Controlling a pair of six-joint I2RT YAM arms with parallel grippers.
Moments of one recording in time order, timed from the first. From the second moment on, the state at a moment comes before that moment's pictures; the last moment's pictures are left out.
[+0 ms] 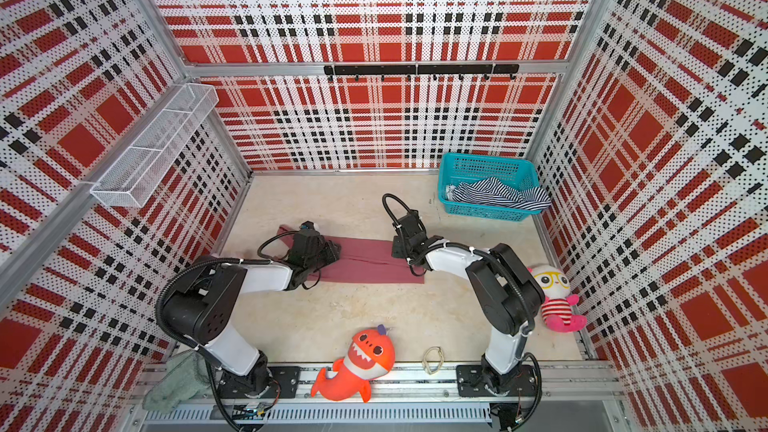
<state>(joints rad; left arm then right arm) -0.35 1.68 0.63 0.34 -0.01 -0.69 0.60 1.79 0.99 -0.12 0.14 0.64</state>
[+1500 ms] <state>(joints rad) -0.25 1.94 1.42 -0.05 0.19 -0.34 0.66 1.67 0.89 0.01 0.07 0.69</state>
